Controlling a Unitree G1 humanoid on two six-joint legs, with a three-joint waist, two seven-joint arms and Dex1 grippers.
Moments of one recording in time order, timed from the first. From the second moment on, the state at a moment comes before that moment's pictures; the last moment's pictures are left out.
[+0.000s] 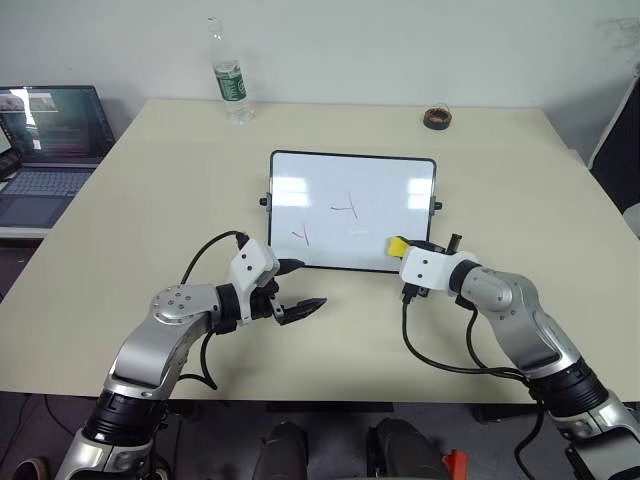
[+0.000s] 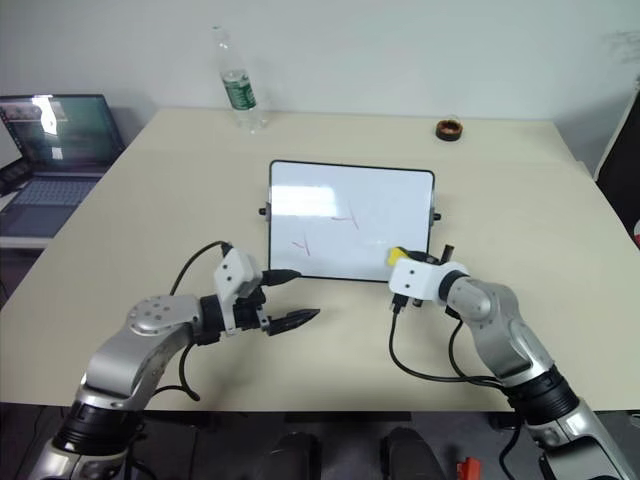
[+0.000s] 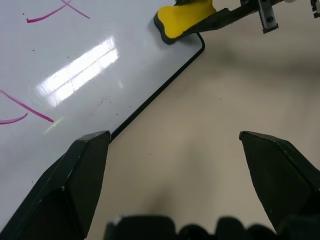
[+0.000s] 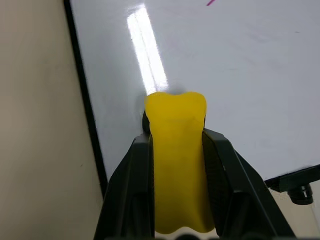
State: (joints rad) left arm -0.25 0.62 -0.07 -0.24 -0.35 0.47 -0.88; right arm -0.40 -0.59 0.34 -0.17 -0.46 0.25 0.61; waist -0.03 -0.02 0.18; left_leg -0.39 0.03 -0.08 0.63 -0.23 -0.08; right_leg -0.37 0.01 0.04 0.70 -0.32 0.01
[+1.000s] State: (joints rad) left arm -0.20 0.60 0.24 -0.24 -0.43 0.53 -0.69; right arm -0.30 -0.43 0.06 -0.44 -0.03 0.53 0.68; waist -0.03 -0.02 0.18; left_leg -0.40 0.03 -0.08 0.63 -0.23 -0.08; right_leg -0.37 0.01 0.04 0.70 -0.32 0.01
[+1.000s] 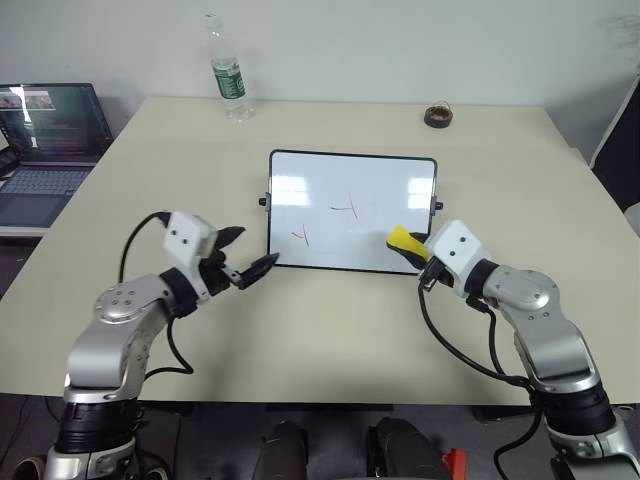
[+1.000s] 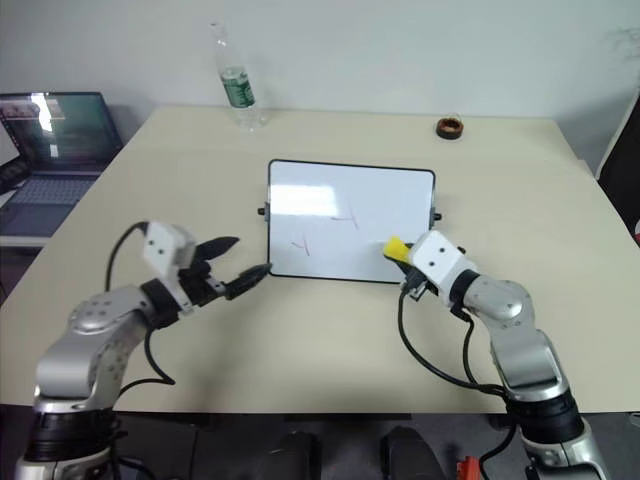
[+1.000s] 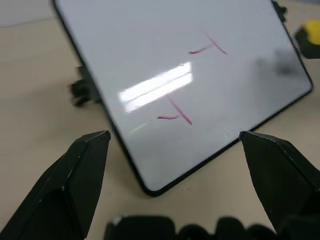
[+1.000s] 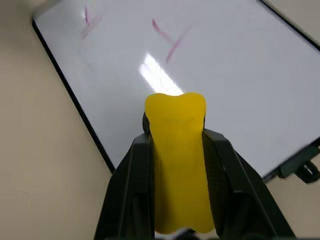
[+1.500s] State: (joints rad) left arm -0.18 0.60 0.27 -0.29 -0.45 0.57 -0.58; right arm -0.33 -0.38 0.10 -0.39 0.08 0.53 0.59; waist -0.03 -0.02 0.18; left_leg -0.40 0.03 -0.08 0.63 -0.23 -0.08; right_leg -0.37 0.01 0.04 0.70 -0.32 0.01
